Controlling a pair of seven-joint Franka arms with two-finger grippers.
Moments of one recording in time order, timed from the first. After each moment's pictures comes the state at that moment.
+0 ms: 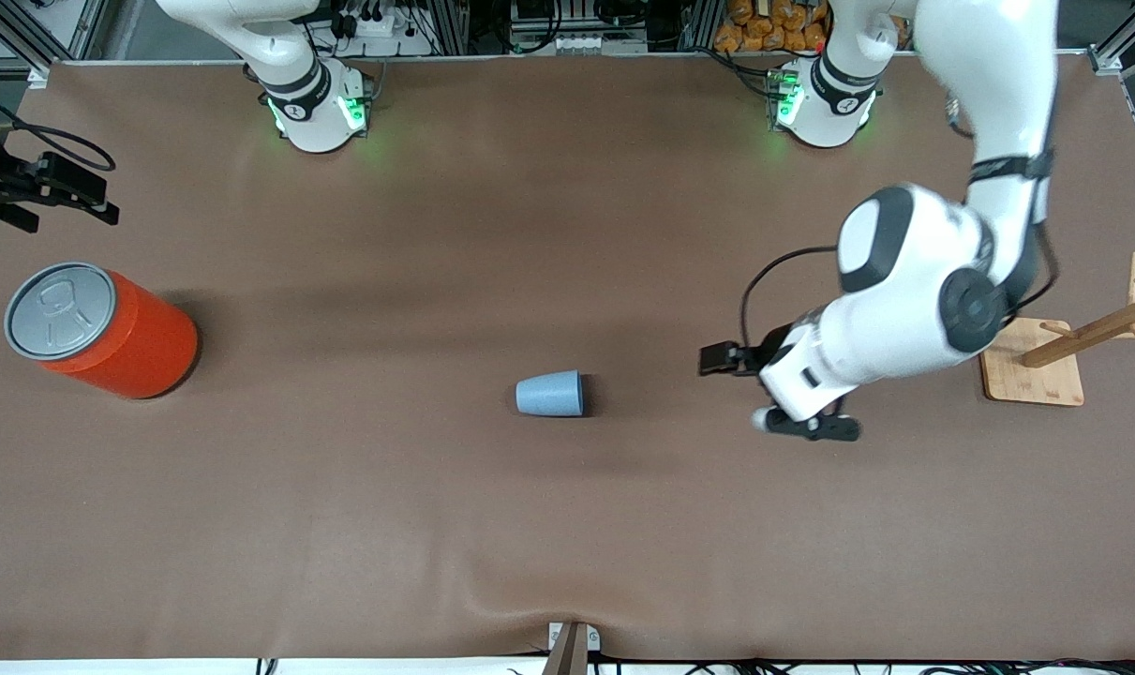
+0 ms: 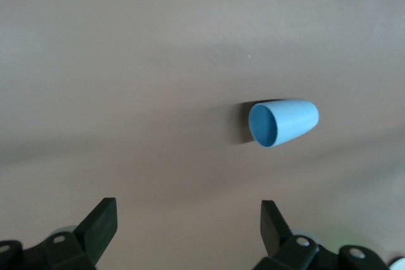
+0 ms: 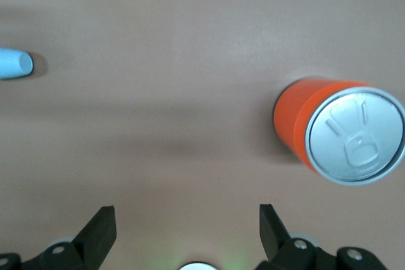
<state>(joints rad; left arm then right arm) -0.34 0.53 -0.02 -1.41 -0.43 1.90 -0.16 0.08 -0.07 -0.12 -1.60 0.05 1.46 -0.07</state>
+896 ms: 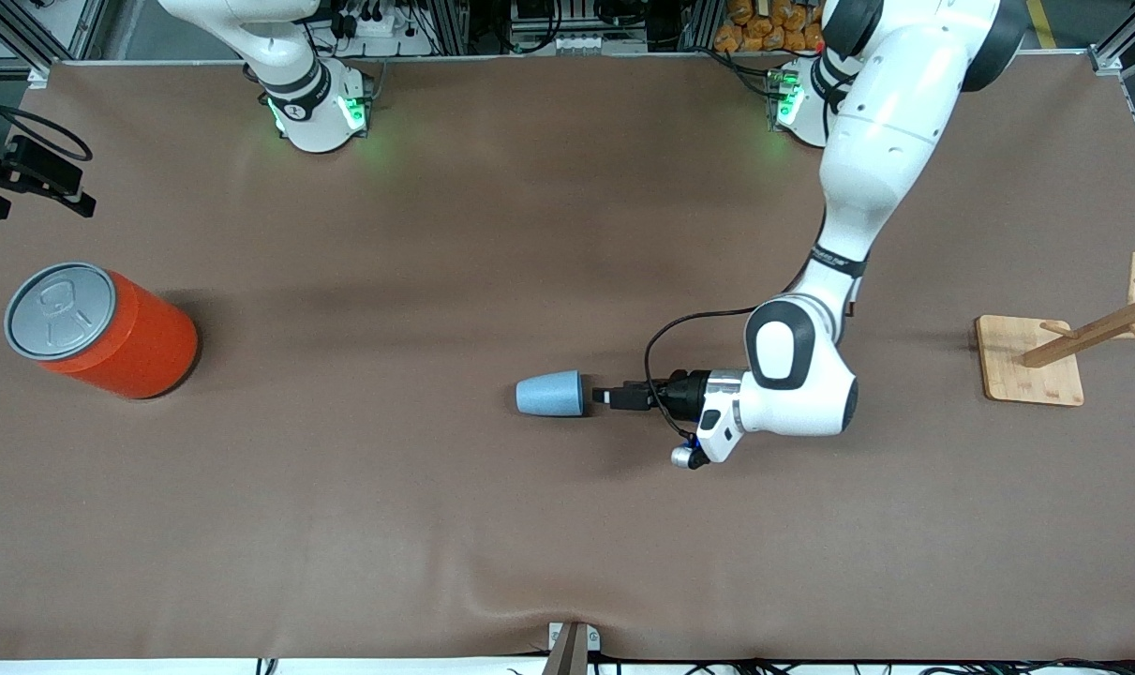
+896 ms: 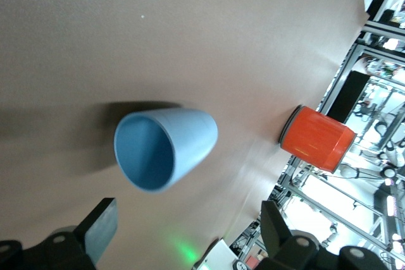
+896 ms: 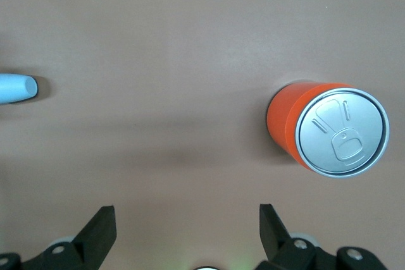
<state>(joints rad) -0.38 0.85 -0.05 -1.43 -1.22 2.07 0.11 0.01 -0.05 -0.06 -1.51 0.04 1.43 -0.03</state>
